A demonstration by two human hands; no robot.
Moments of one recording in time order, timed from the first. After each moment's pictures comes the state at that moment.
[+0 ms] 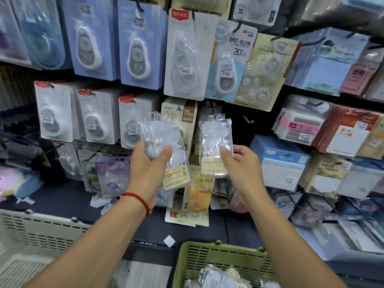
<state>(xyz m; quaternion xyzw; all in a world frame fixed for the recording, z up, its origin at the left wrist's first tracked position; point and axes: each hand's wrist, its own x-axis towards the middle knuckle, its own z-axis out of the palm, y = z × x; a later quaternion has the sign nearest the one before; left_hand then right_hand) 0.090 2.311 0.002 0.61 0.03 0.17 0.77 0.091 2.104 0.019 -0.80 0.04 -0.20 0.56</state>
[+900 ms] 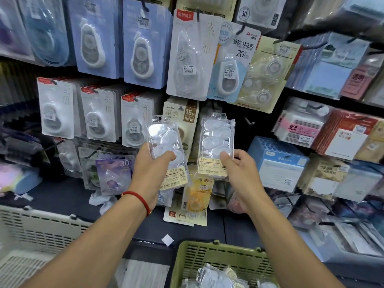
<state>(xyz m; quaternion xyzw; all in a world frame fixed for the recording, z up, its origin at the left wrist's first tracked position) 0.088 2.311 0.005 0.59 0.05 0.10 0.80 0.086 2.108 0.013 -0.77 0.04 -0.15 0.62</state>
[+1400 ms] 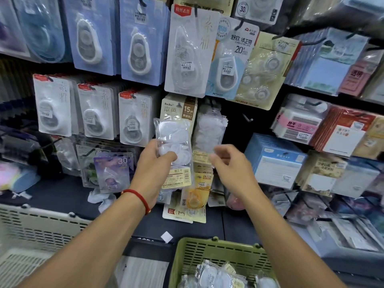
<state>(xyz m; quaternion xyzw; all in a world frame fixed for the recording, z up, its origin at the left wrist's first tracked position) 0.085 2.306 0.006 0.64 0.02 0.08 0.77 0.084 2.113 0.021 -0.89 -0.01 -0.17 0.42</state>
